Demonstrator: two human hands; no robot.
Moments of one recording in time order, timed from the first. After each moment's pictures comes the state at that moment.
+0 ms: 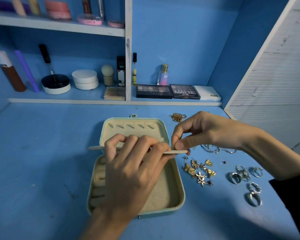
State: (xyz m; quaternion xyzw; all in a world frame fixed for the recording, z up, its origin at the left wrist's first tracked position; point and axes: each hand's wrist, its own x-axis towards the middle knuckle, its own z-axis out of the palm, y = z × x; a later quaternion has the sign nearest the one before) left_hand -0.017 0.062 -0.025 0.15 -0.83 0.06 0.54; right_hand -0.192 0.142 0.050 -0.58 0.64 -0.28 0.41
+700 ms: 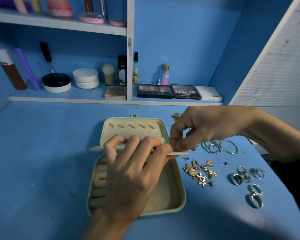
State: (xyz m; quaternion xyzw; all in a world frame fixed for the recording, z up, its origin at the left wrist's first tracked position) left_hand -0.016 0.062 -0.029 0.15 -0.83 0.09 0.53; right_hand -0.184 0.121 0.076 -0.62 0.69 -0.09 0.37
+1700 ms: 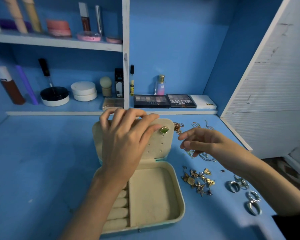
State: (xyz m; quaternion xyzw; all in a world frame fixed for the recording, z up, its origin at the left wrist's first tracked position) left_hand -0.051 0.006 -0.007 0.16 -0.83 0.02 0.53; right_hand -0.203 0.161 0.013 -0.40 0.73 -0.45 0.32
